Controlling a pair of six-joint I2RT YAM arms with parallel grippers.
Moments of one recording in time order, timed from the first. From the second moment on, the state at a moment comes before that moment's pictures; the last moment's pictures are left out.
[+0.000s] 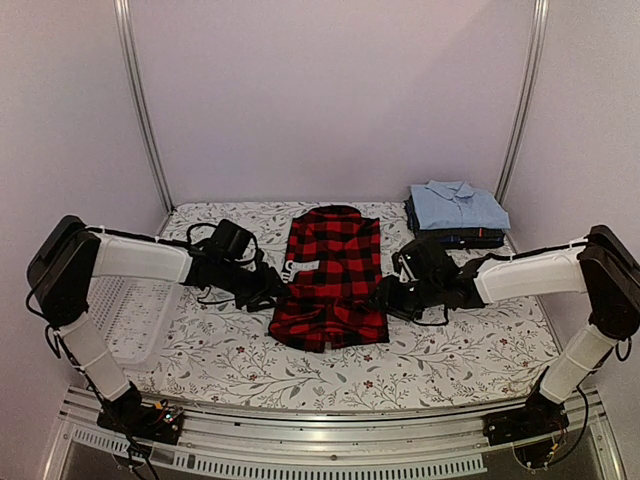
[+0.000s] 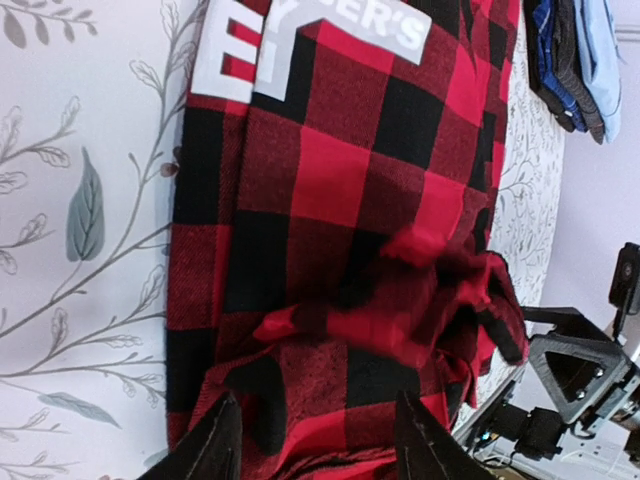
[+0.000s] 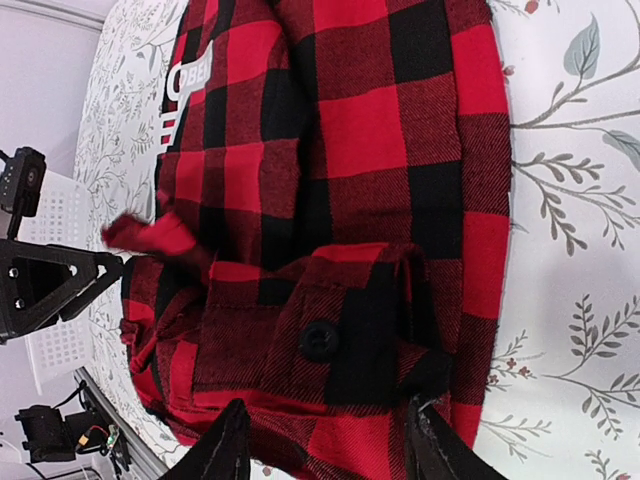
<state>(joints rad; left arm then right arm) -0.60 1.71 0.93 -0.13 0.36 -0.93 0.78 1.63 0.86 -0.03 -0.13 0.91</state>
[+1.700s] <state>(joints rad) -0.67 1.62 0.89 -0.19 0.42 -0.84 0.86 1.60 0.90 -0.16 -0.10 0.80</state>
